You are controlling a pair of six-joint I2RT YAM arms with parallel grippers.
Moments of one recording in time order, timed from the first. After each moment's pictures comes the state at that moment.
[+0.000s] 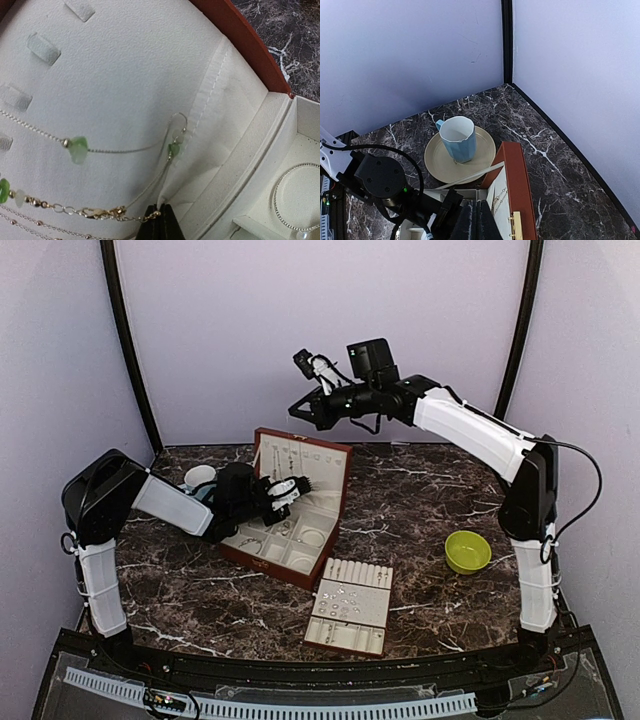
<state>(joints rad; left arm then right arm) -0.62 1.96 0.96 0.66 0.13 0.79 0.72 2.13 2.20 -0.45 -0.49 -0.10</state>
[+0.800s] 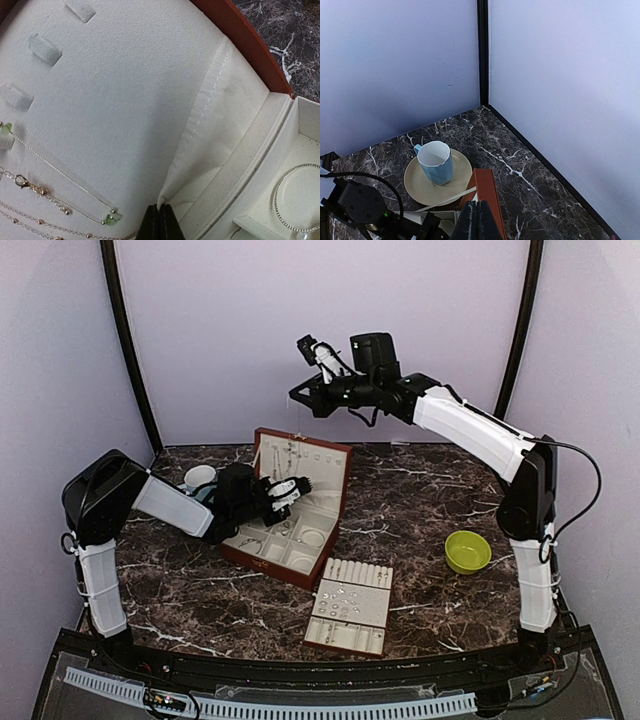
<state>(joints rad) -0.62 1.96 0.95 0.68 0.12 0.79 0.72 2.14 2.22 -0.34 -0.38 -0.08</state>
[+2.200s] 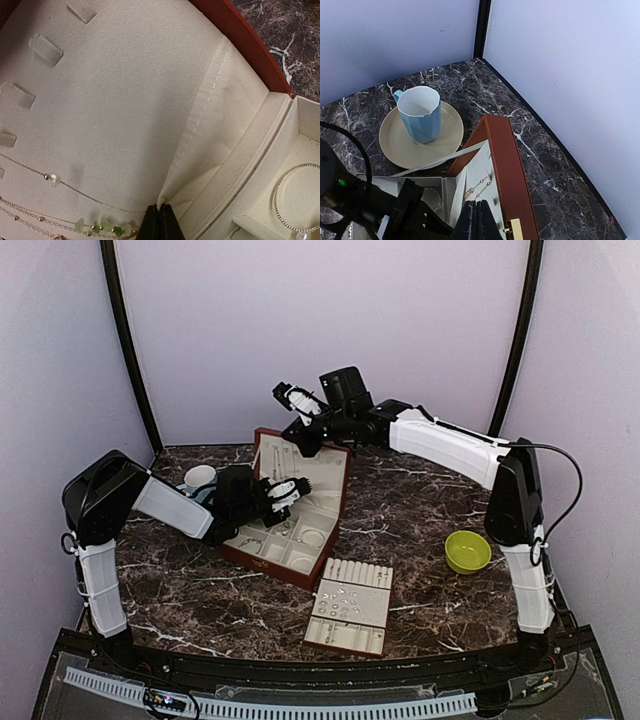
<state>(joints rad) -0.63 1.96 0.94 0.70 0.11 0.79 0.80 2.20 2.13 -0.38 -0.22 -0.23</state>
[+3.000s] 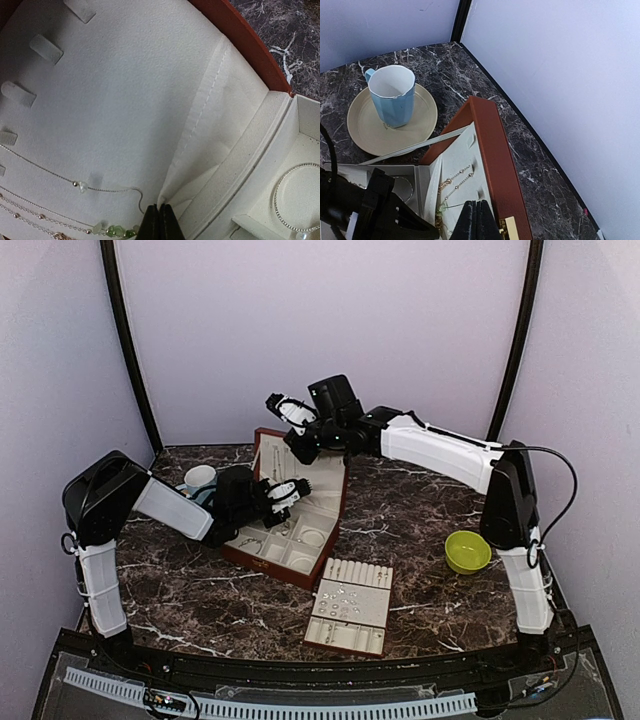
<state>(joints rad) -0.63 1.96 0.93 0.72 0.09 0.79 0.84 2.22 2.13 -0.39 -0.01 -0.34</state>
